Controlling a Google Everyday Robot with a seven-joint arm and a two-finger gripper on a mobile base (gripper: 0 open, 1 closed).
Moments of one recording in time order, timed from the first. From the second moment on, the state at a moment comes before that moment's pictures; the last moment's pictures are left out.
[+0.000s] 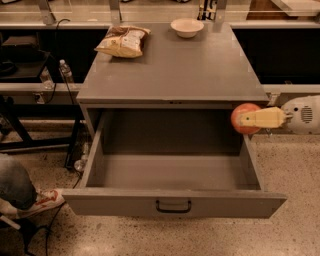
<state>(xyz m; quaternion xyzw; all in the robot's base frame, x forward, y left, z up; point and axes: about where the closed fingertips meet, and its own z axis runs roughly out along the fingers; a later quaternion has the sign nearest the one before) 0.532 -0.239 0.844 -0.17 0.86 0.35 0.34</state>
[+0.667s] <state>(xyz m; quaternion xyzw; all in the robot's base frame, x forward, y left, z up) 0.549 -0.250 0.880 -0.19 0.83 0.36 0.39</state>
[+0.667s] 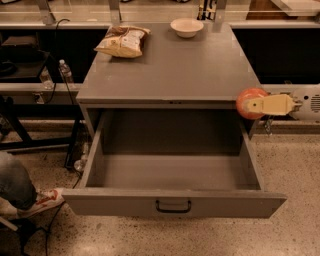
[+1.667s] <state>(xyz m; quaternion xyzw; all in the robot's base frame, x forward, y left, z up) 0.656 -0.246 0.926 -0.20 0.79 0.29 0.50</state>
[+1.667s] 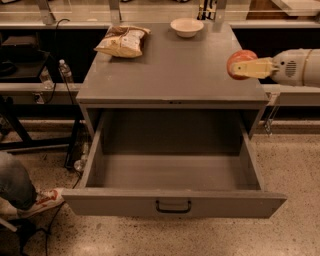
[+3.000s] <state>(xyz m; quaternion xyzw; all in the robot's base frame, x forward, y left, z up) 0.757 -0.188 0.890 -0.24 0.80 0.24 0.50</state>
